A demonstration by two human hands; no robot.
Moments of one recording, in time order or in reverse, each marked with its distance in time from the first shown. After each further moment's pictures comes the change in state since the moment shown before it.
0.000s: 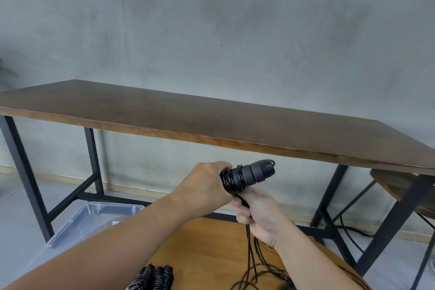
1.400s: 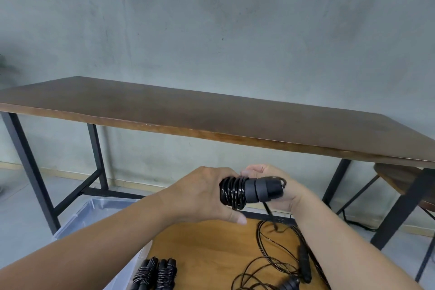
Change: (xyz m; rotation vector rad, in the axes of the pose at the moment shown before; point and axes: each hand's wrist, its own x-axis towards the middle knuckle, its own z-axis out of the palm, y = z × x) left_hand -0.022 0.002 -0.015 -0.062 -0.282 0.080; right_hand 0.009 -0.047 -0.026 -0.206 -0.197 0.010
